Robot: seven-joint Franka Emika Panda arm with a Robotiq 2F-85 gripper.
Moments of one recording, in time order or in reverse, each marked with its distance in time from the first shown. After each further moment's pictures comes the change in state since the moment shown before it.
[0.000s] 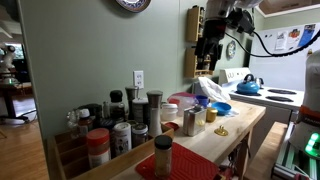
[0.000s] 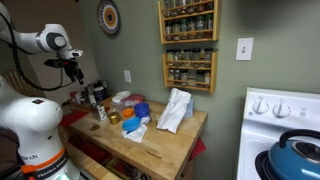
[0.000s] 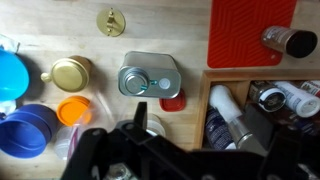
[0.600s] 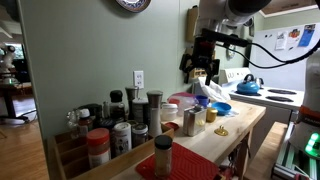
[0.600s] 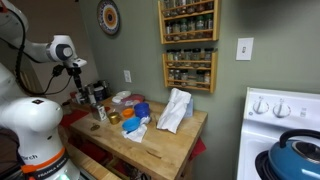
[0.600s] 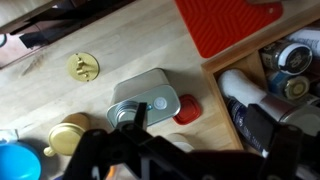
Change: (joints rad) arm -0.009 0.176 0.041 -0.001 0.000 0.170 0.502
